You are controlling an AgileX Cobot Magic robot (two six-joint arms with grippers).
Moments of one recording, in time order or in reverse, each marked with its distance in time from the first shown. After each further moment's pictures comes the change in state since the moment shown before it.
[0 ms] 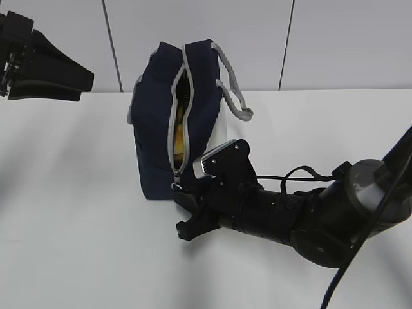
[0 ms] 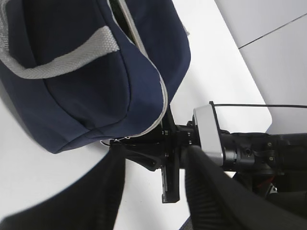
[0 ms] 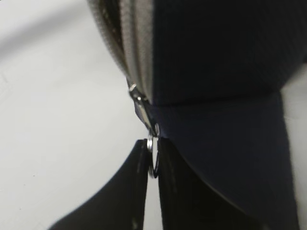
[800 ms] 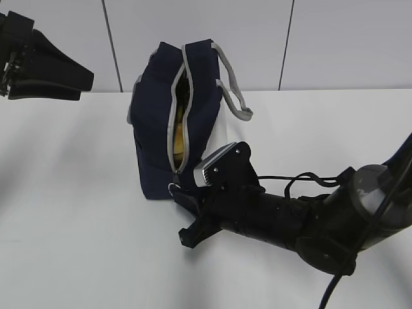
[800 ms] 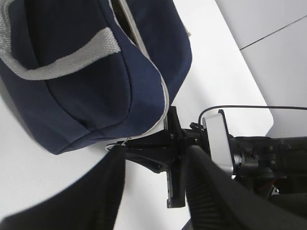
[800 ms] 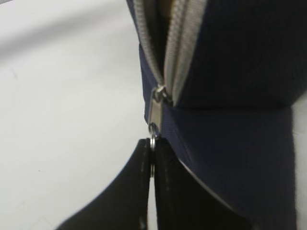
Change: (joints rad) left arm 0.000 0.000 0.000 0.001 -0.007 0.000; right arm 0.000 0.000 0.031 0.001 -0.082 -0.104
